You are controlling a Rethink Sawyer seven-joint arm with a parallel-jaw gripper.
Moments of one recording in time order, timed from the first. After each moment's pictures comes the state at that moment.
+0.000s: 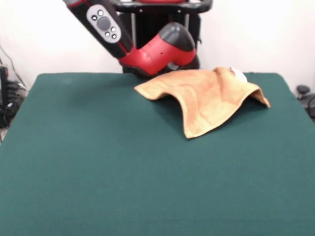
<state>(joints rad) -0.63 0.18 0.26 1.90 -1.01 0.24 0.04</state>
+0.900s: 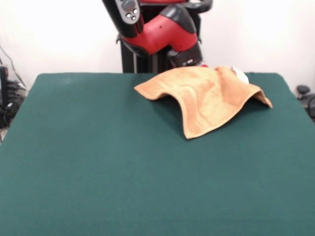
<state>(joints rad) -0.33 0.11 0.01 1.99 -0.88 -0.45 0.09</state>
